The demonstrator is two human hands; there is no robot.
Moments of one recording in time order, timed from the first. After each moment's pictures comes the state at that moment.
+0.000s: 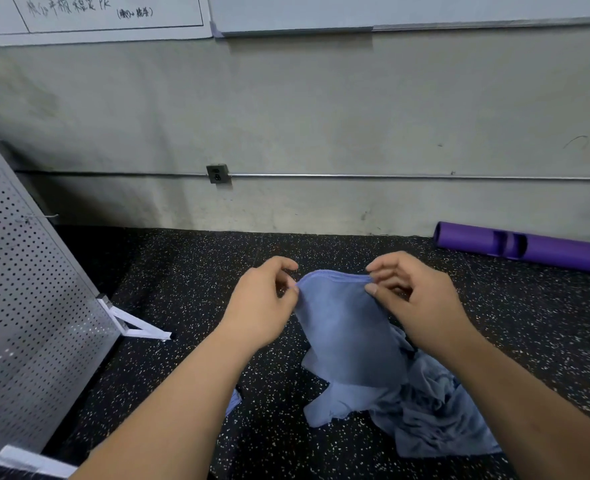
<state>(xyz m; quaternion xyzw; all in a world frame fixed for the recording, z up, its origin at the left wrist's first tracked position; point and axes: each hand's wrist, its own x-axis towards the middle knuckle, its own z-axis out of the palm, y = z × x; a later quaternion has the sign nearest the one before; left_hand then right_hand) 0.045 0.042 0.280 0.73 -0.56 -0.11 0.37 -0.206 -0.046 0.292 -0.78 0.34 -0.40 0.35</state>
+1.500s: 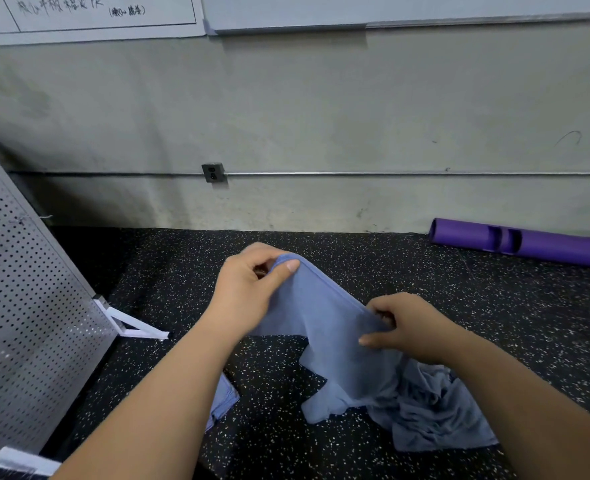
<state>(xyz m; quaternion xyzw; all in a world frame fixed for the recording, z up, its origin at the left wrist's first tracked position) 0.059 0.035 0.281 0.60 -0.57 -0.14 0.55 -0.223 -0.074 0.252 -0.88 0.37 -0.09 0.29</state>
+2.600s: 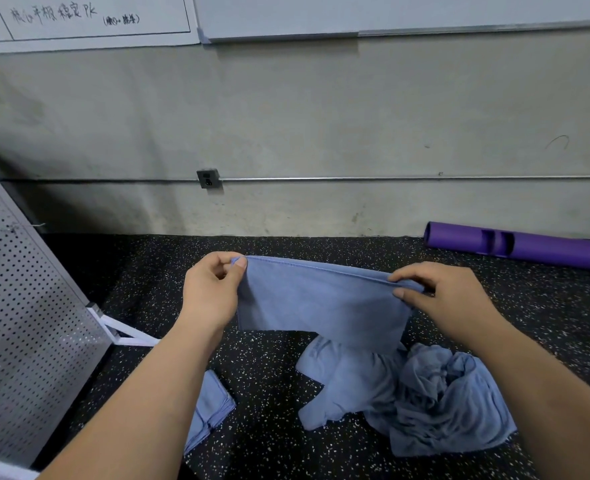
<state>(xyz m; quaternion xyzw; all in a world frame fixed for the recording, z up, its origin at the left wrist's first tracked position) 0.083 0.035 0.275 0.68 -0.33 -0.19 0.63 -0.262 -0.091 0.282 -0.84 0.41 -0.29 0.21</state>
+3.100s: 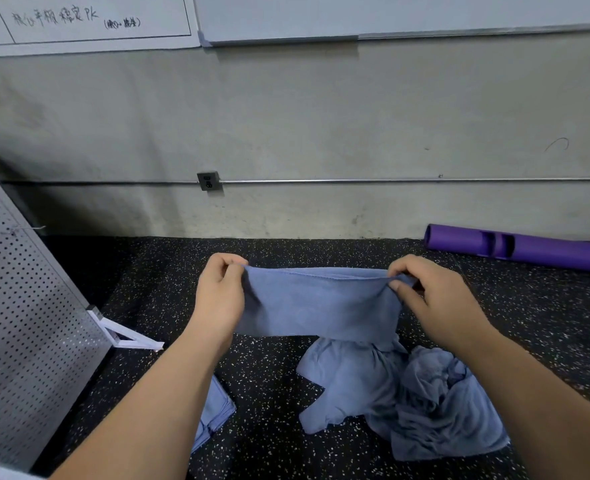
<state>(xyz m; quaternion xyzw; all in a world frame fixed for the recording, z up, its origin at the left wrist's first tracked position) 0.069 0.031 0.280 0.68 -0.30 -0.21 0.64 -0.244 -0.076 0.287 -0.85 0.37 -0.33 0.16</state>
